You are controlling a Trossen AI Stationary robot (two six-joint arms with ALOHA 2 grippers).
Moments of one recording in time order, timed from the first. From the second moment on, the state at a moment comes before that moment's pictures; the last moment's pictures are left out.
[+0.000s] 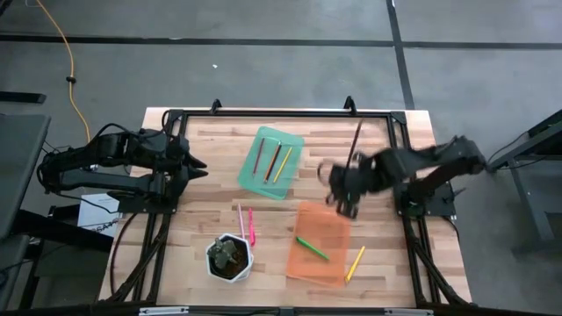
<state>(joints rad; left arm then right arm) 0.21 0.61 0.91 -0.94 0.03 -0.43 0.26 1.50 1.63 -1.44 0.23 0.57</state>
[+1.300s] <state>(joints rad) 0.22 0.61 0.91 -0.94 -0.16 -0.61 0.31 1.02 0.86 -1.11 -0.18 0.53</state>
